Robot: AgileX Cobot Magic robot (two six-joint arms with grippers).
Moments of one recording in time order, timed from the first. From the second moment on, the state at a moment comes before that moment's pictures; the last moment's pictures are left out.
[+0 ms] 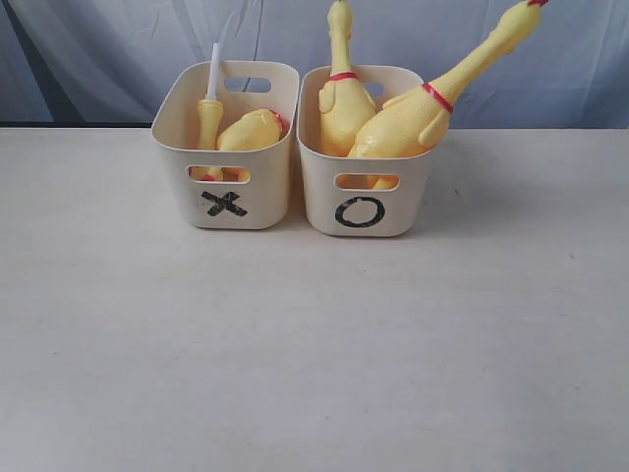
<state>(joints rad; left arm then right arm) 0.02 0.01 -0.65 -0.19 0.56 0.43 0.15 0.00 -0.52 -0.05 0.40 0.40</state>
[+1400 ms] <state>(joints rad) 0.00 0.00 0.00 -0.03 0.21 0.43 0.15 0.01 0.00 -0.10 0.30 0.40</state>
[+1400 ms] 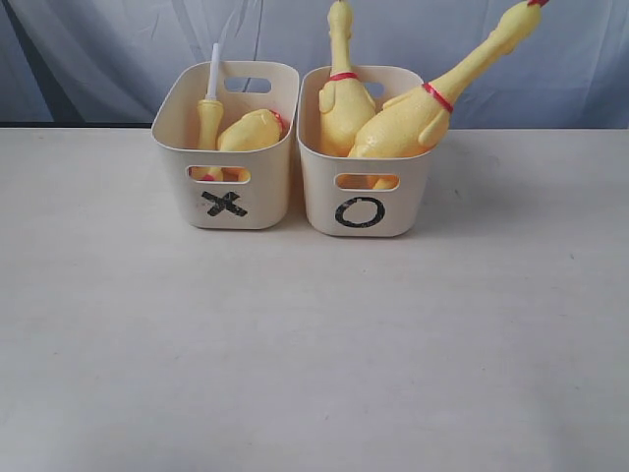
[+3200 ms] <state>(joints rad) 0.00 0.00 0.00 -0.03 0.19 0.26 0.15 0.01 0.00 0.04 0.29 -0.16</state>
